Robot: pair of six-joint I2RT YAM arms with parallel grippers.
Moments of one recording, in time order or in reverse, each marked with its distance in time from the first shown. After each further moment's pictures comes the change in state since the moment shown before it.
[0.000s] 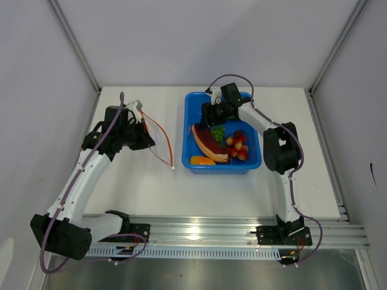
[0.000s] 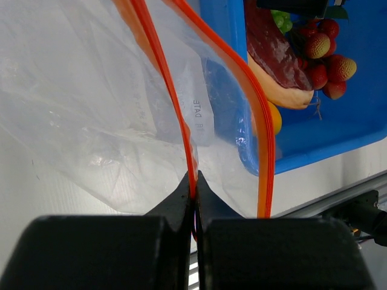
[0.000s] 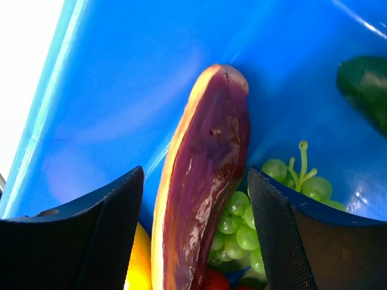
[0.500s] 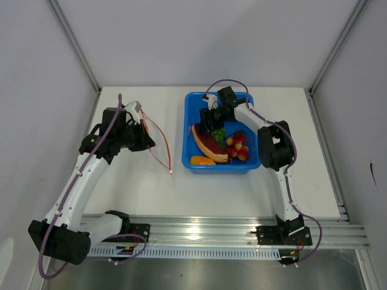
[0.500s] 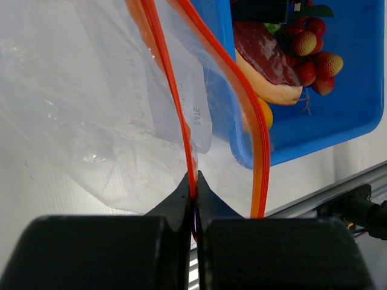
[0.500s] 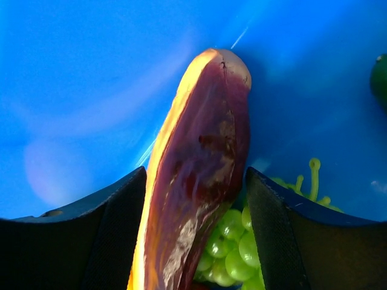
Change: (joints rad) left arm 0.000 -0.041 -0.014 0.000 0.026 0.000; right arm 0.000 0.106 0.079 -0.077 -0.064 -0.074
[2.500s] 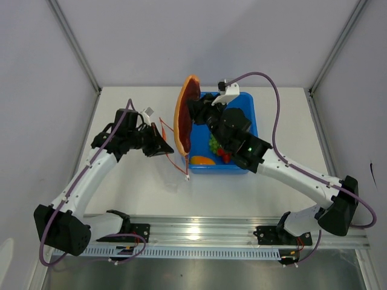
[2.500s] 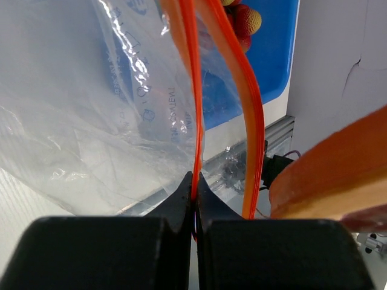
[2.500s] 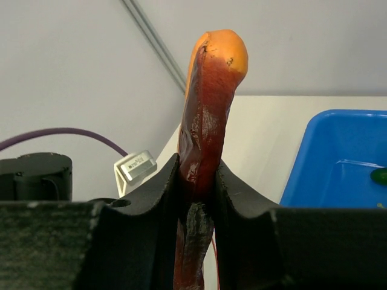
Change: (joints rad) left arm -0.064 0.078 -0.046 0.069 0.280 -0.299; right arm 0.535 -0.929 -0.598 0.782 1.037 0.429
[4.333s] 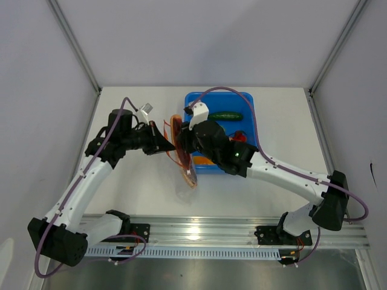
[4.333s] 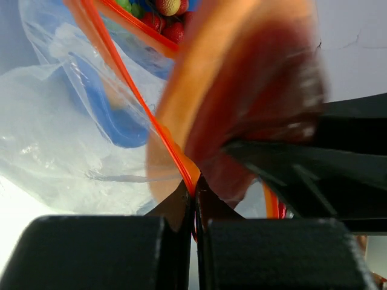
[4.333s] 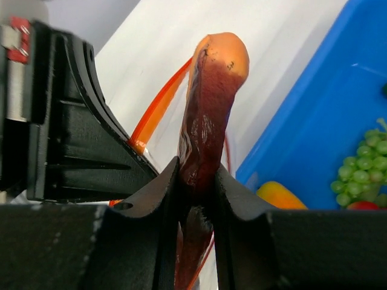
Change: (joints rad) left arm -0.010 -0.087 -0.024 0.097 0.077 0.018; right arm 0.120 0.059 0.012 -0.365 -0.075 -0.069
